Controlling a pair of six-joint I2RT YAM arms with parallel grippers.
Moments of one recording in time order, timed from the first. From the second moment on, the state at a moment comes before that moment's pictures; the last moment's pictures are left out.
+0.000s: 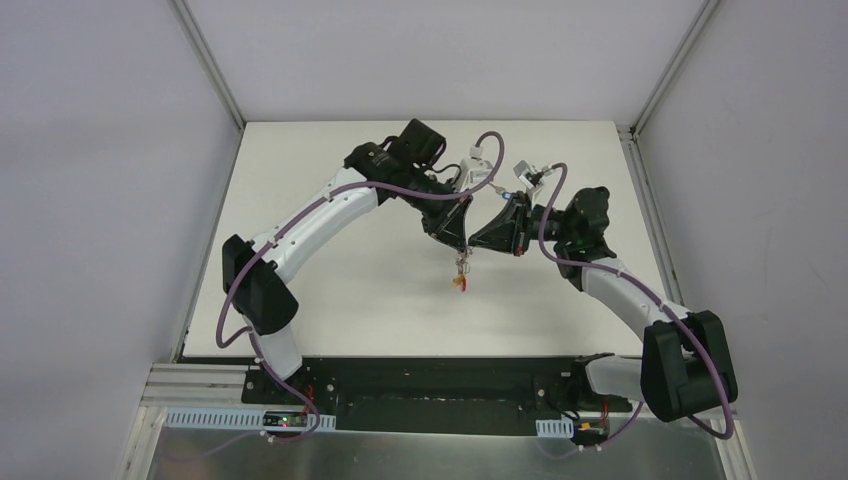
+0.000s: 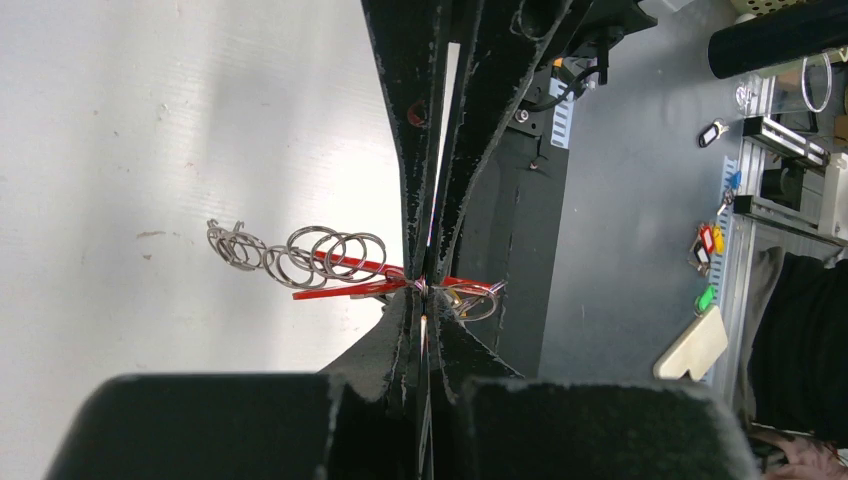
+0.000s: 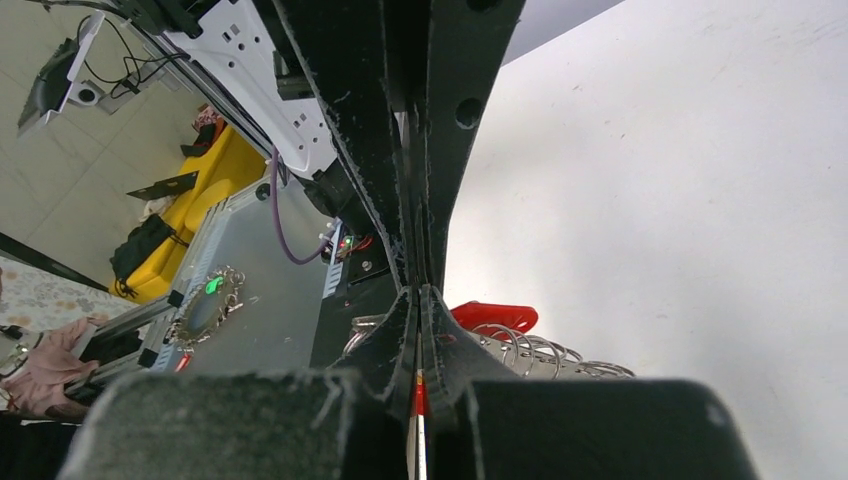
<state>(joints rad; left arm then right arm) -0.72 1.74 1.75 -0.92 0.81 0.16 0.30 1.26 0.66 0.74 -1.26 0.66</state>
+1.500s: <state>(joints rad) -0.75 1.84 1.86 -1.18 0.81 0.22 0.36 1.24 0.68 0.54 -1.31 0.51</state>
